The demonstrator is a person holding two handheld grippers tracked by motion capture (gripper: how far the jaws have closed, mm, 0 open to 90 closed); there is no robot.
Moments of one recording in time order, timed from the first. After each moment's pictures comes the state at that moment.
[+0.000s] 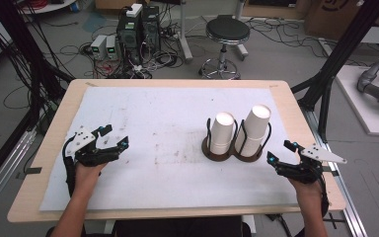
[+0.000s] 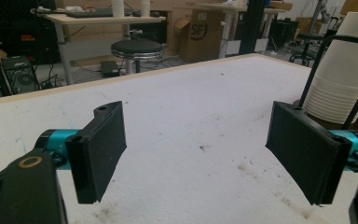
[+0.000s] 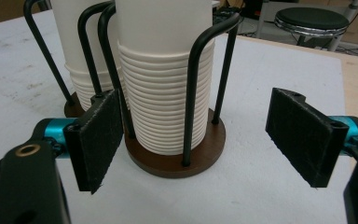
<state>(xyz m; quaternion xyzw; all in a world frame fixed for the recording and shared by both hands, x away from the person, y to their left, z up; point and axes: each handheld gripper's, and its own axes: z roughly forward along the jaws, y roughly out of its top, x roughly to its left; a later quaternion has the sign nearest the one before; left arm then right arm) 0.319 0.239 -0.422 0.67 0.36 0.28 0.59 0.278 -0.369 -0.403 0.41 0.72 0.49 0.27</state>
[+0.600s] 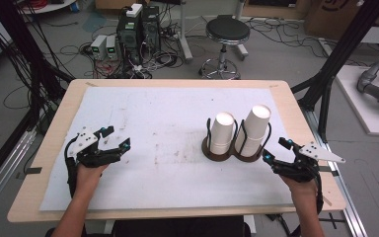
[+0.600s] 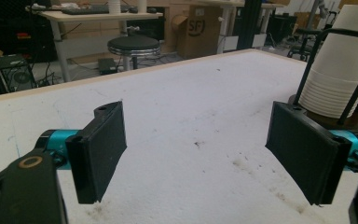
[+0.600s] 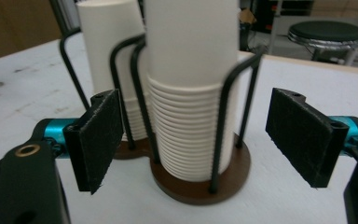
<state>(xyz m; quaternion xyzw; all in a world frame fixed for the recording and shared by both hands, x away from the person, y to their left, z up) 0.315 0.234 -0.422 0.67 0.36 0.27 0.59 0.277 -0.353 -0.395 0.40 0.70 0.54 0.26</state>
